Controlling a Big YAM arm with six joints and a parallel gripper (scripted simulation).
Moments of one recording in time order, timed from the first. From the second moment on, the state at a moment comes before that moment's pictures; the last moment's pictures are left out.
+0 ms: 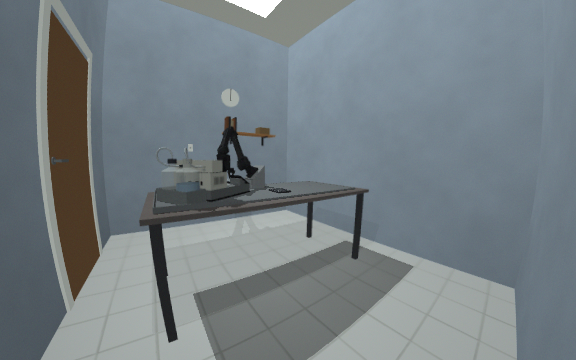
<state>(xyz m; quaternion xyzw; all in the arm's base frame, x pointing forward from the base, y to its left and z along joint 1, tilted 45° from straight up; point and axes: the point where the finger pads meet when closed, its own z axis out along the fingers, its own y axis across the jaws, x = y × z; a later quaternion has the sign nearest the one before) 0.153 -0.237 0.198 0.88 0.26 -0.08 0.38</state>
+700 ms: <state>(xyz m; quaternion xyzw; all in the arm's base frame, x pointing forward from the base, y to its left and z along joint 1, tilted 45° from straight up) 0.150 -0.233 0.199 0.89 0.26 -0.08 0.37</state>
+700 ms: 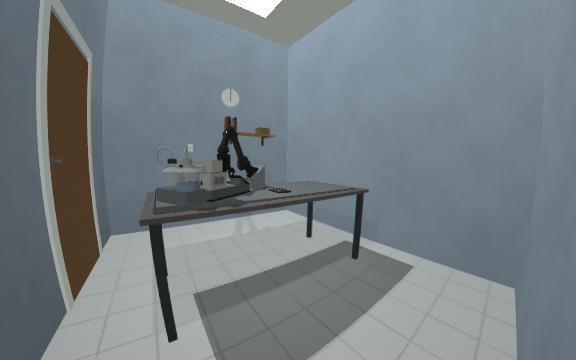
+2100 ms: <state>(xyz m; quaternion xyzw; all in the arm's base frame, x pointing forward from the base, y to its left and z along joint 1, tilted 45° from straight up) 0.147 -0.191 0.238 0.88 0.27 -0.08 0.37</state>
